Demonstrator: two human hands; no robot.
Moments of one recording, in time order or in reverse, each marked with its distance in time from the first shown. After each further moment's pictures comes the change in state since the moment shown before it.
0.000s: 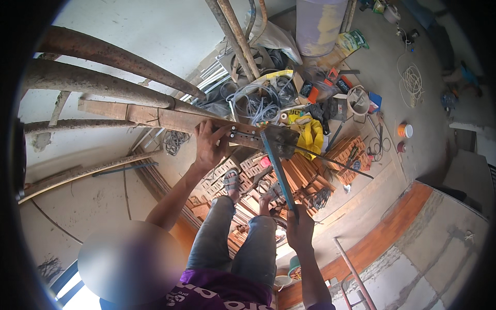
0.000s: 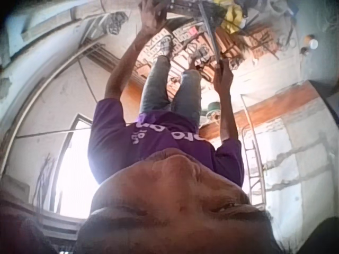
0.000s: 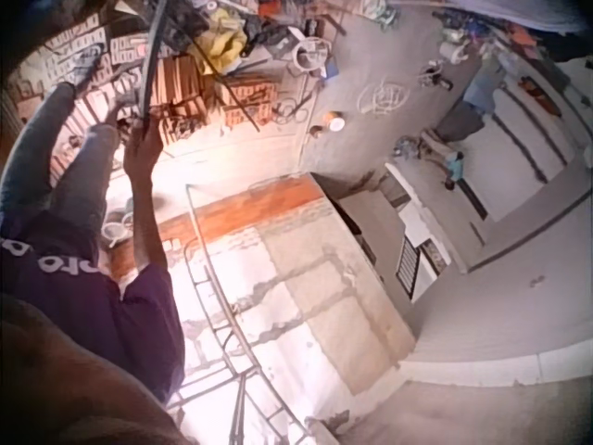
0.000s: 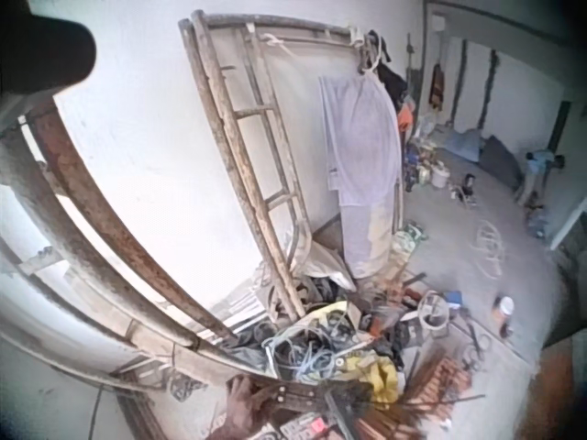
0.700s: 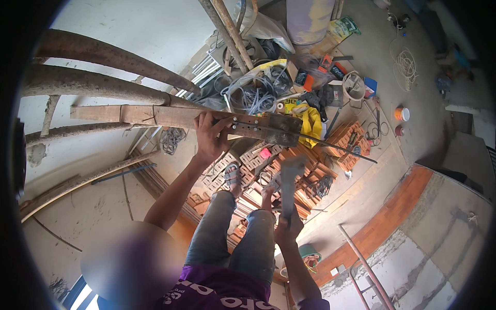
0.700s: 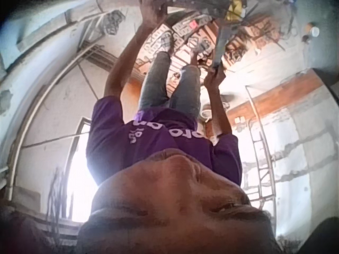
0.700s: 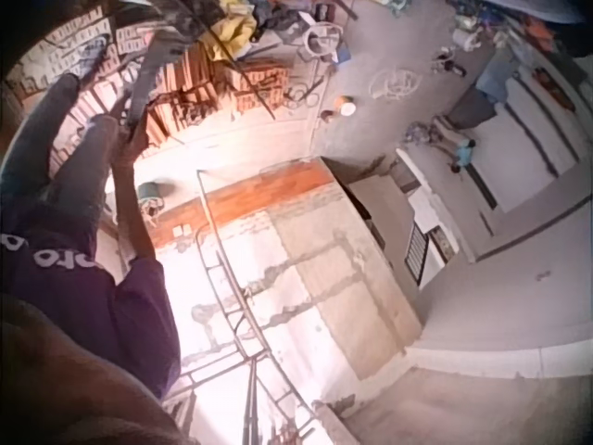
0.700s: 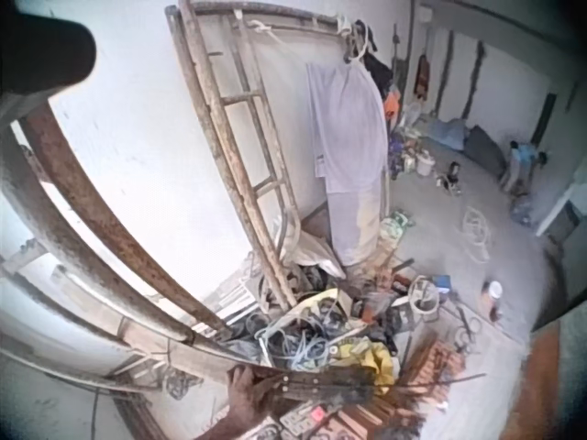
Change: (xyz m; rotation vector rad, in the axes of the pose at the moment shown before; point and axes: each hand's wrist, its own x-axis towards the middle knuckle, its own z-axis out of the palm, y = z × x) left_hand -0.001 -0.018 0.008 -0.065 0.052 0.074; right_hand -0.032 0.017 0.082 0.192 0.414 -0.222
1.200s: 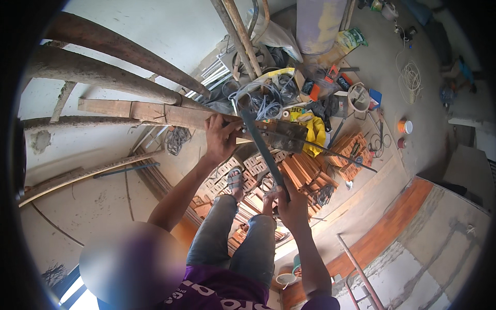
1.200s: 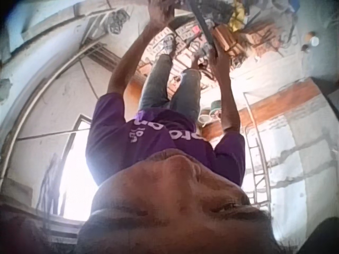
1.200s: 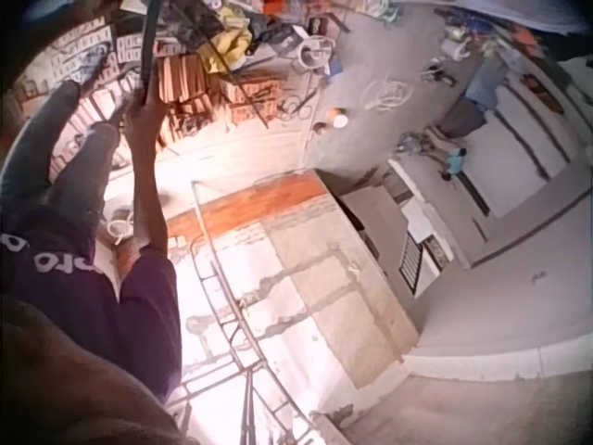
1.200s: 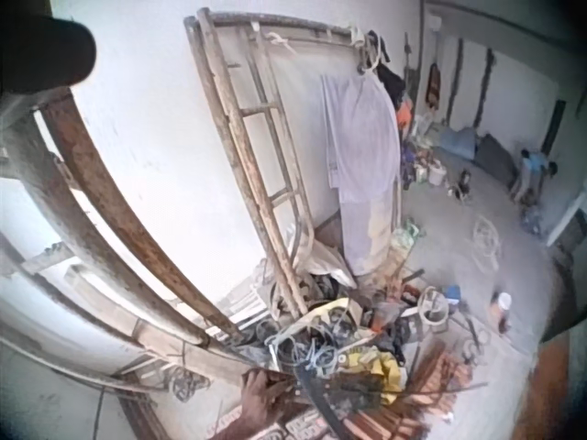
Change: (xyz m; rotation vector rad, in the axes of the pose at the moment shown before) left_hand 0.001 -0.001 0.001 -0.014 0.026 0.002; right_hand 0.089 -0.044 -0.001 -0.246 -0.474 0.146
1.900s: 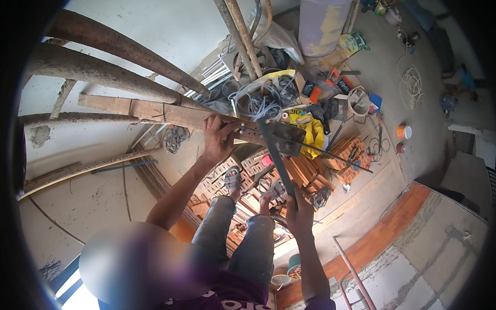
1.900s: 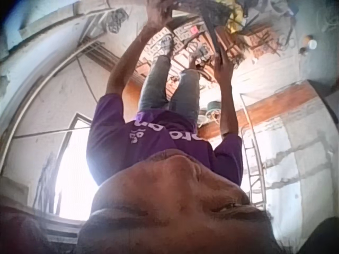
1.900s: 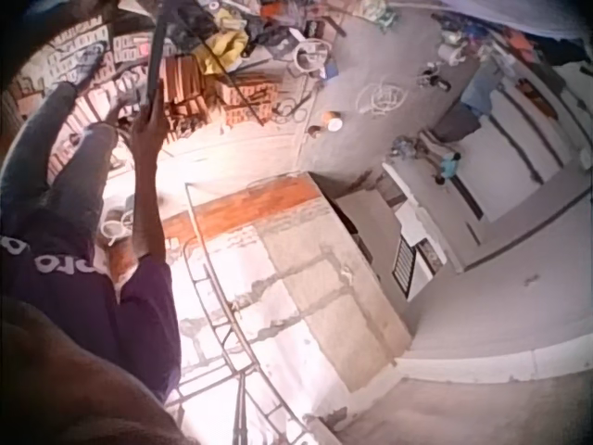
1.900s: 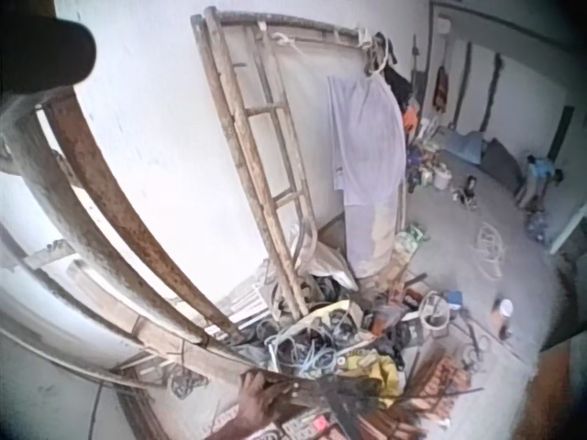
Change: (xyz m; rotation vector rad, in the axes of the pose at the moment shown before) left_hand -0.003 0.001 0.001 0.008 -0.004 -0.028; right_hand -0.014 0.030 -0.013 0.056 0.165 -0.046
